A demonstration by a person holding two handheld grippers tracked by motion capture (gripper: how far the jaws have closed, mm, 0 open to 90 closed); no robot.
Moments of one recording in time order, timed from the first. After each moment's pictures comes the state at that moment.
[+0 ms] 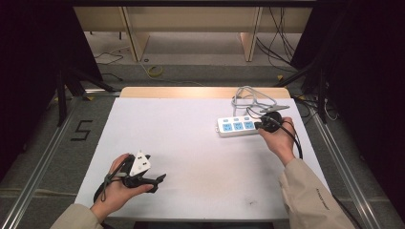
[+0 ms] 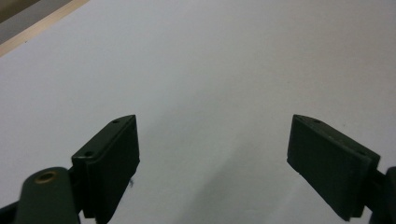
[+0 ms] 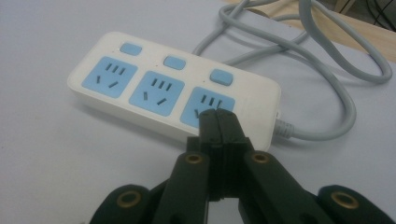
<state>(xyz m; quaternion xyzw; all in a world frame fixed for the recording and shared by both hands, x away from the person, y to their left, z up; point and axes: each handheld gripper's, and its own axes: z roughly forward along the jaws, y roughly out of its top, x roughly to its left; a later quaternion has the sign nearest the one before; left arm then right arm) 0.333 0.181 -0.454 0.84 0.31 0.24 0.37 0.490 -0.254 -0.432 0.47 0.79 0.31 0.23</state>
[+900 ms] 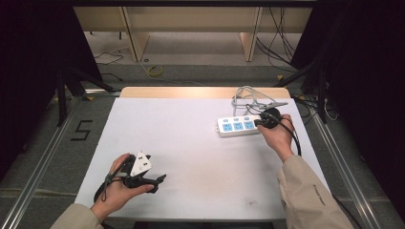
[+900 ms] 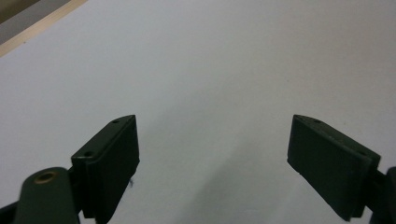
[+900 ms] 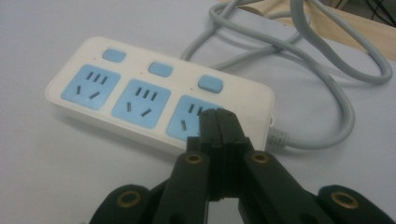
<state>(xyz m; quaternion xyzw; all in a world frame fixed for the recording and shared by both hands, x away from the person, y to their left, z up) 0.333 0.181 -0.454 0.85 0.31 0.24 0.37 0.506 -0.254 -0.434 0.48 0.79 0.31 0.22</state>
